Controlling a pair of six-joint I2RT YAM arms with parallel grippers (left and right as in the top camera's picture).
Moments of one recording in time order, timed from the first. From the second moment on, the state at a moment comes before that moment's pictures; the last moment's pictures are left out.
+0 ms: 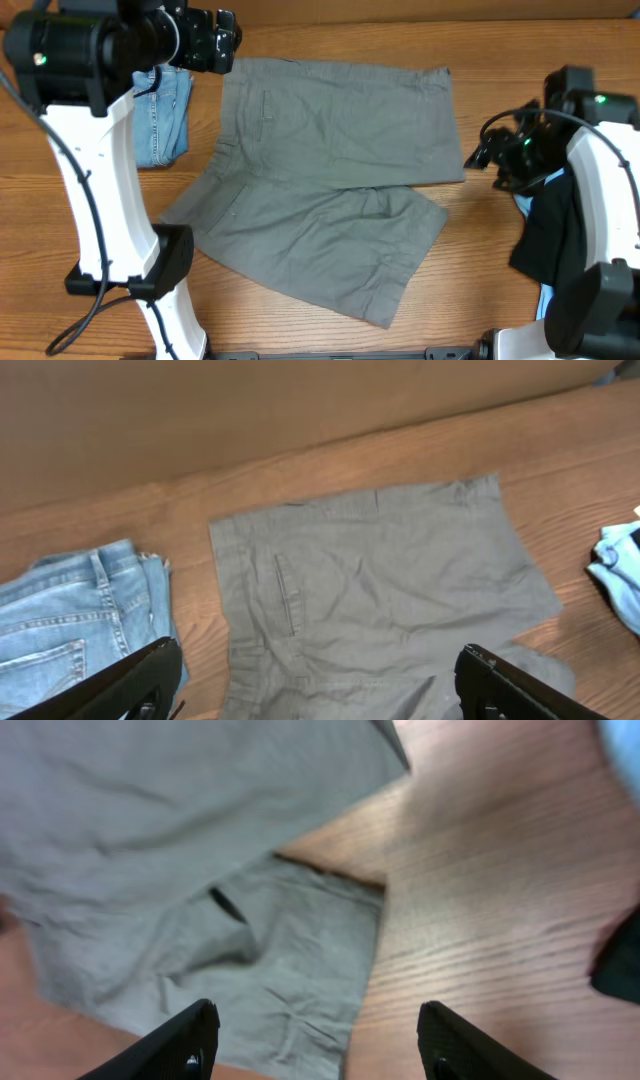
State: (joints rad) left arm -0.09 2.06 2.98 -1.69 0.24 0.06; right arm -0.17 1.66 1.44 -1.32 -0.35 0.28
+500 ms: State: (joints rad) left arm -0.09 1.93 2.93 -1.69 0.23 0.06; right arm -0.17 1.66 0.92 -0.80 -0.47 0.35
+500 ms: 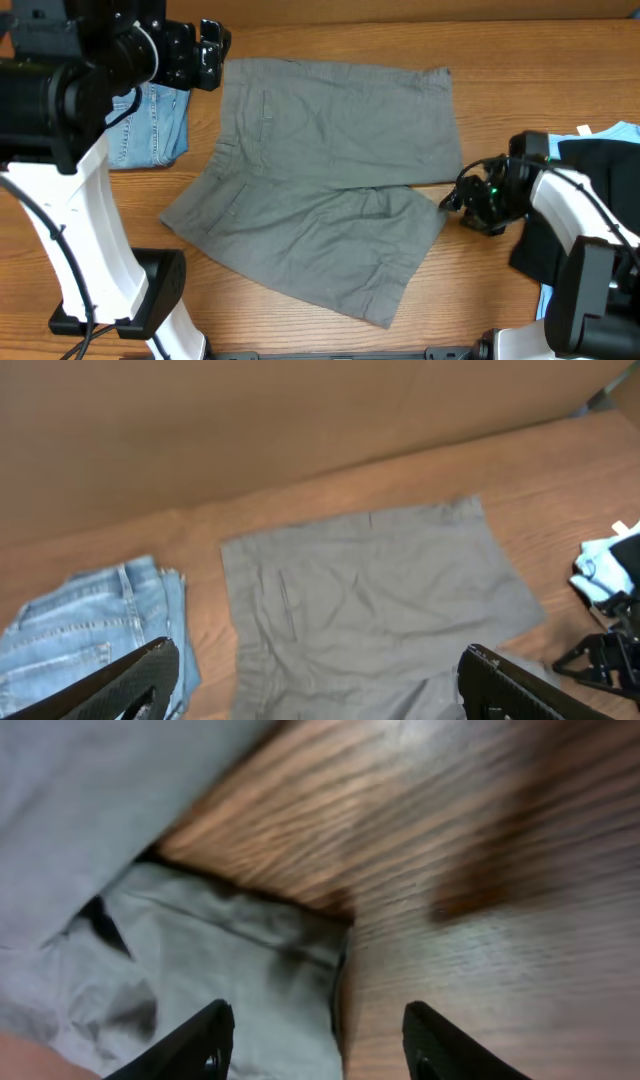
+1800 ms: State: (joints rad) left arm -0.09 1.79 2.78 -1.69 0.16 0.08; right arm -0.22 1.49 1.10 -1.04 -0.45 0.34
